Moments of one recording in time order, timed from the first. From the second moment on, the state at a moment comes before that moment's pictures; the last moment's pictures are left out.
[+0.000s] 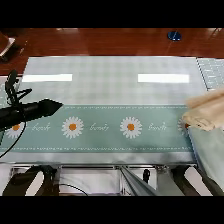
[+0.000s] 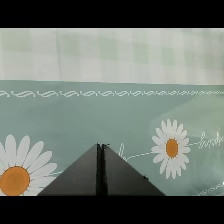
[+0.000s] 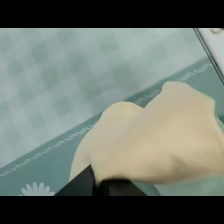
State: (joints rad) left arm 0.12 -0.66 0.61 0.78 -1.02 -1.27; right arm -0.73 -0.93 1.57 -1.21 1.72 1.62
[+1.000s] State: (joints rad) left arm 0.08 -0.66 0.61 0.77 -0.93 -1.27; right arm -0.92 -0.41 0.81 -1.86 1.83 1.67
